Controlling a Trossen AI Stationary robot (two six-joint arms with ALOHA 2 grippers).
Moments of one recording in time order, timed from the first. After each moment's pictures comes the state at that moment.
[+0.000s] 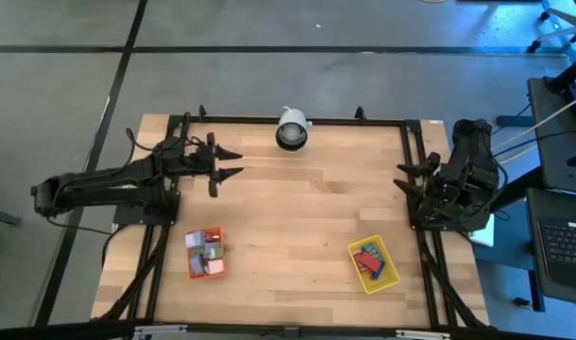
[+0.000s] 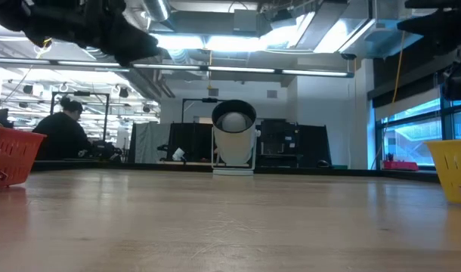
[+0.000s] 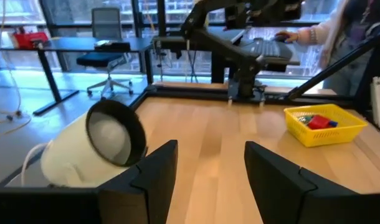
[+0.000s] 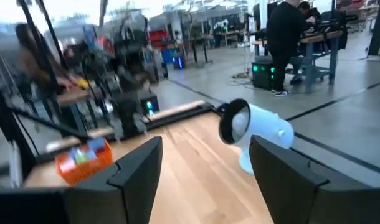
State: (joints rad) left arm 0.38 0.66 0.39 0.17 0.18 0.02; right arm 1.21 0.37 0.61 -1.05 1.56 1.00
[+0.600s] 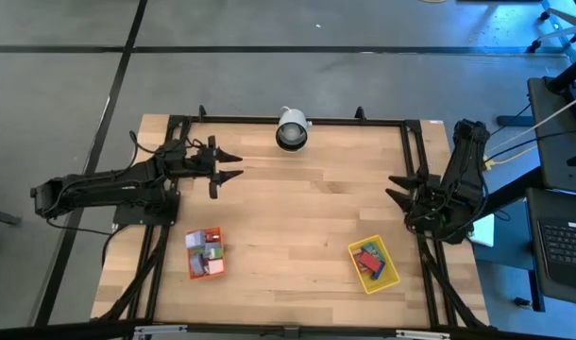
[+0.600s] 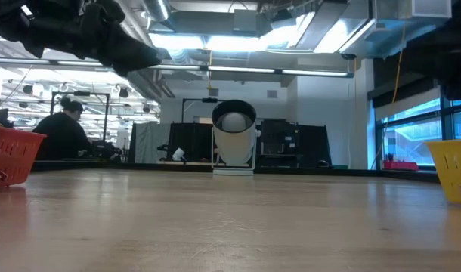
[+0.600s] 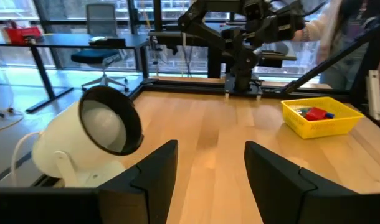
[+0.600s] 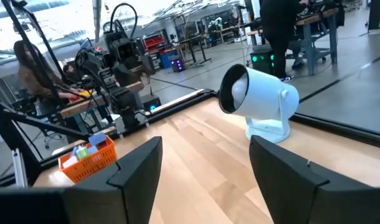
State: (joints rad) left arm 0.40 0.67 0.31 0.23 0.22 0.02; right arm 1.20 0.37 0.35 -1.08 1.57 1.41
